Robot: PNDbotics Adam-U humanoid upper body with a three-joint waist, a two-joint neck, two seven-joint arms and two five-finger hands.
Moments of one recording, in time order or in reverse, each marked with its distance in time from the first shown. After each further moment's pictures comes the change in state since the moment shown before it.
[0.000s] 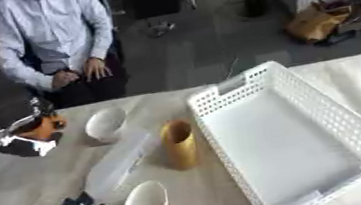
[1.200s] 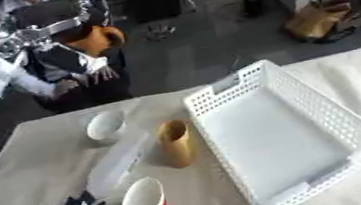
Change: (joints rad) left arm -0.339 -0.160 -0.072 -0.085 0.291 0.018 -0.275; right arm 0.016 0.004 0.048 0.000 -0.008 -0.027 0.004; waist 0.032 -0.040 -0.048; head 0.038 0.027
